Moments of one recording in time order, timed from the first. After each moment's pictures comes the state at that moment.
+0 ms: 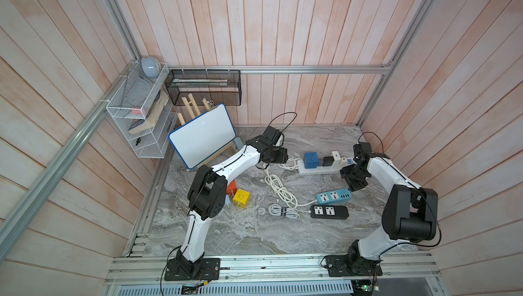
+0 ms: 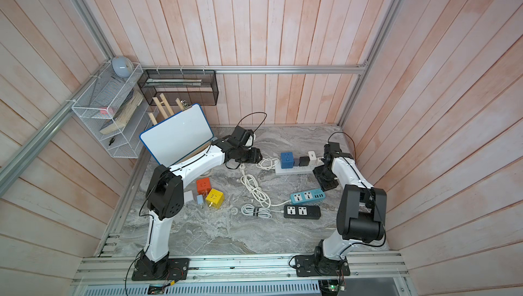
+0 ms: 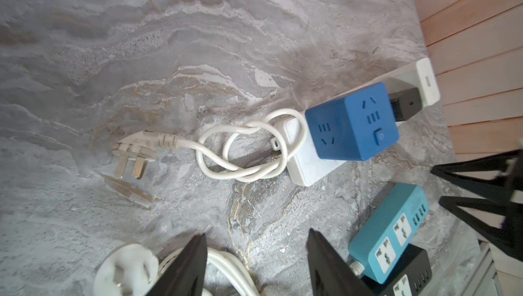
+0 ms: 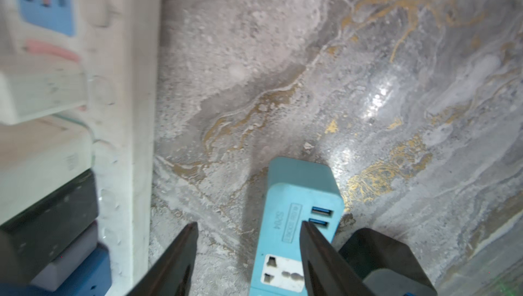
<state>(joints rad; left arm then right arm) -0.65 2.15 1.84 -0.60 0.18 -0.46 -0.09 1.62 1.16 -0.88 0.01 1.11</state>
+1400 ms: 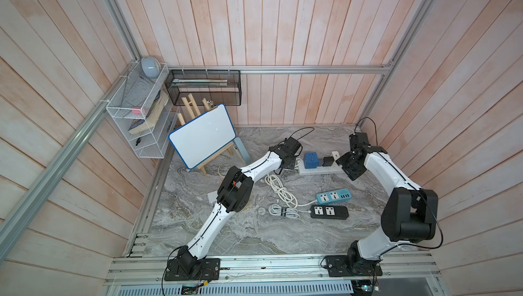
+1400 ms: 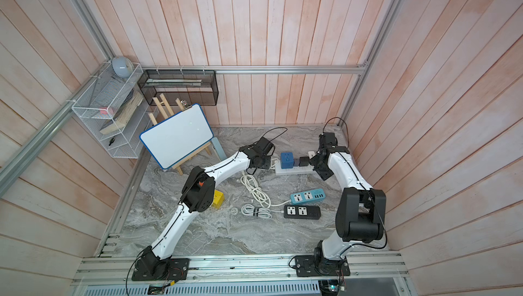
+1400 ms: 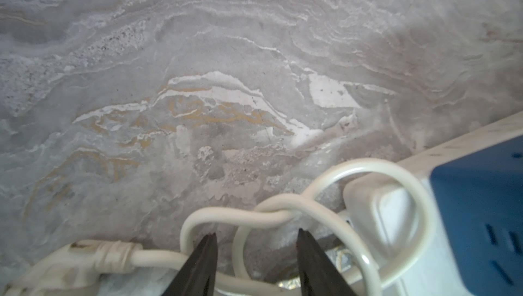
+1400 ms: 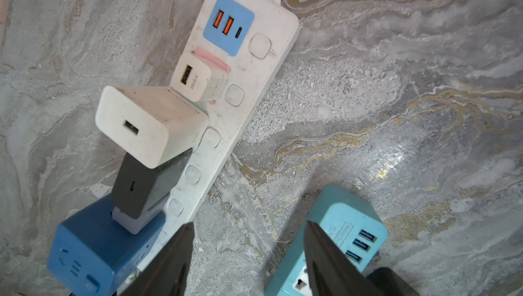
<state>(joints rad) -0.75 2.55 2.24 -0.72 -0.17 -0.43 -0.03 1.61 1.24 -0.82 0.07 0.93</state>
